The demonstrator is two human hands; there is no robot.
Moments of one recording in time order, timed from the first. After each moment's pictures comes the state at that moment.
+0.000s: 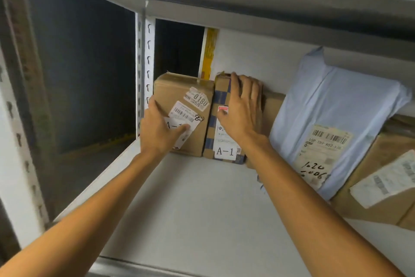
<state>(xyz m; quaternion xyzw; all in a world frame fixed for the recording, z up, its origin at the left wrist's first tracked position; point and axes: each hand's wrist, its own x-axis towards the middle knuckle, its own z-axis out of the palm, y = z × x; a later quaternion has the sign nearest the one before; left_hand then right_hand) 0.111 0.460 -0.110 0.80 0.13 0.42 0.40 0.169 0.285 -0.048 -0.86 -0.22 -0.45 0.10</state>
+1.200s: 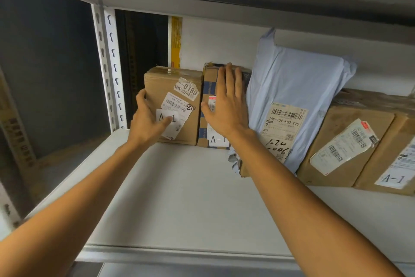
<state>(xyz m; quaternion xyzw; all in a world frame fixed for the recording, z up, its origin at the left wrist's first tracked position) 0.102 0.418 -0.098 0.82 0.06 0.32 0.47 0.166 0.235 -0.062 -0.88 -0.22 -0.39 0.14</state>
